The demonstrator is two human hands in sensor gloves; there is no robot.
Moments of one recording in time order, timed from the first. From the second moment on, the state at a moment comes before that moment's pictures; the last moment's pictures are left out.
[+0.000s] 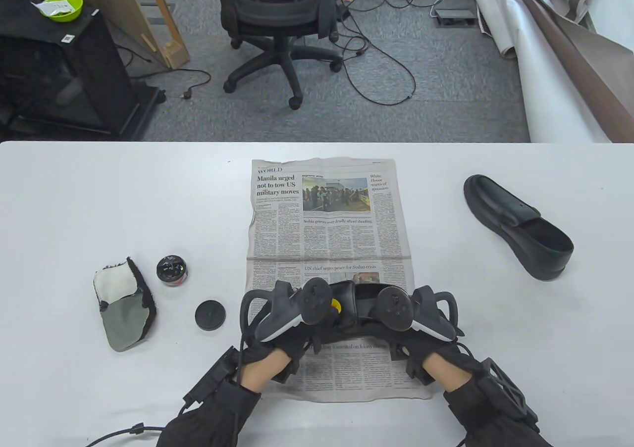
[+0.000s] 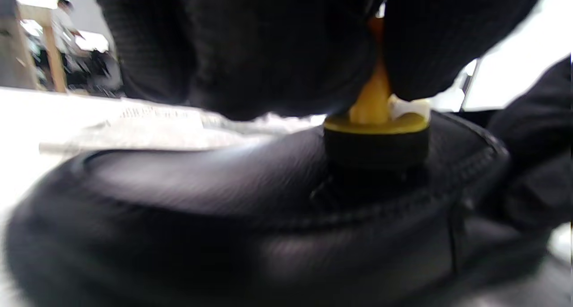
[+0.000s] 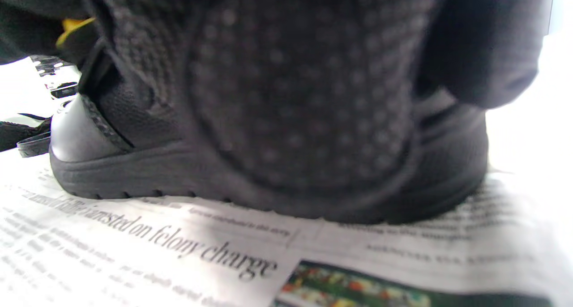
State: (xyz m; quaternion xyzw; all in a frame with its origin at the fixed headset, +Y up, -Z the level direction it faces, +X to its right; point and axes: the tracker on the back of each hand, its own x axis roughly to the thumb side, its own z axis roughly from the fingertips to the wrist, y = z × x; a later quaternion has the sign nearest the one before) left_hand -0.060 -0.697 -0.261 0.00 -0.10 0.09 0.99; right_hand 0.139 -0.733 -0.271 0.17 0.04 0.98 0.07
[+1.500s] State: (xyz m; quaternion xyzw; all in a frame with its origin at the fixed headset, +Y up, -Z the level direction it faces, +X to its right) left_hand -0.056 -0.700 -0.262 -0.08 -0.11 0.07 0.99; right_hand 0.139 -0.733 -0.271 0.17 0.04 0.98 0.07
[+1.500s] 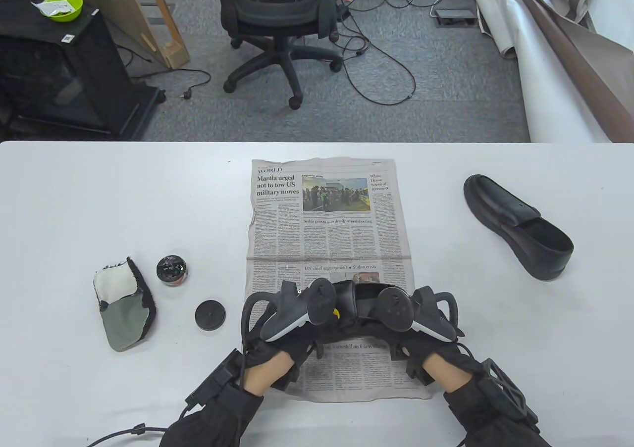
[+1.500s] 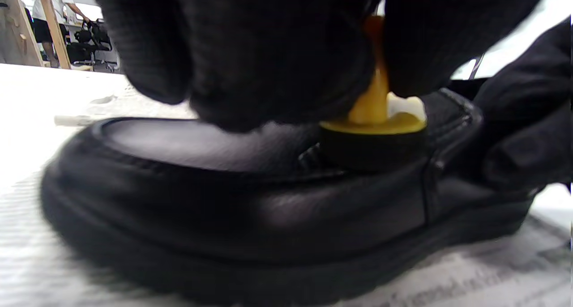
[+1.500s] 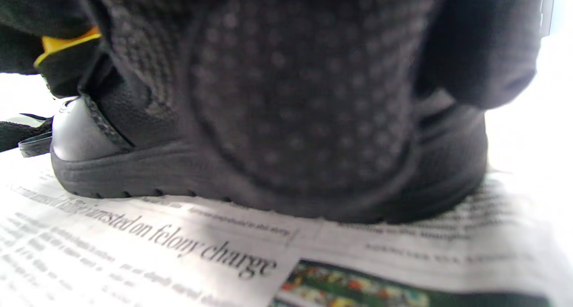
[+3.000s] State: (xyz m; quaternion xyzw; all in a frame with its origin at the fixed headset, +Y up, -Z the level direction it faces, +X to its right) left_hand -0.055 -0.702 -0.261 -0.04 -0.09 0.10 0.99; right_hand 0.139 -0.734 -0.272 0.18 0.04 0.98 0.07
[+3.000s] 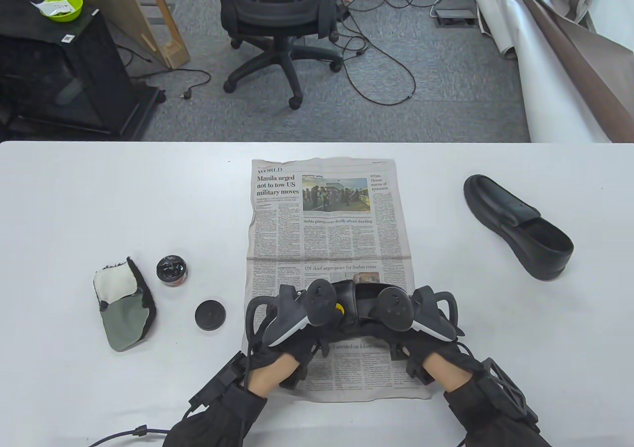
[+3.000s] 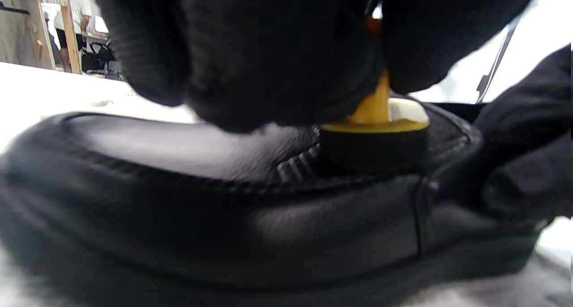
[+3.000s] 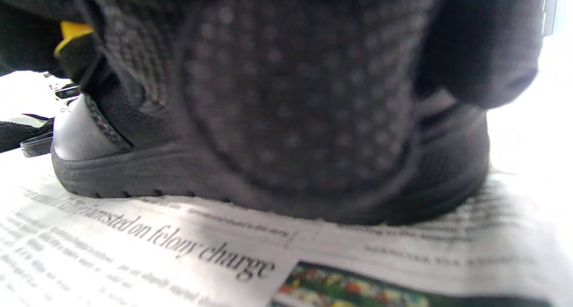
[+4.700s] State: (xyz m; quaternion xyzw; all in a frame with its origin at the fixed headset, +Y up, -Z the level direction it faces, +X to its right) left_hand -0.062 -0.708 -0.246 -0.02 -0.08 0.12 0.99; right_hand 0.140 -0.734 -0.273 0.18 0.04 0.98 0.07
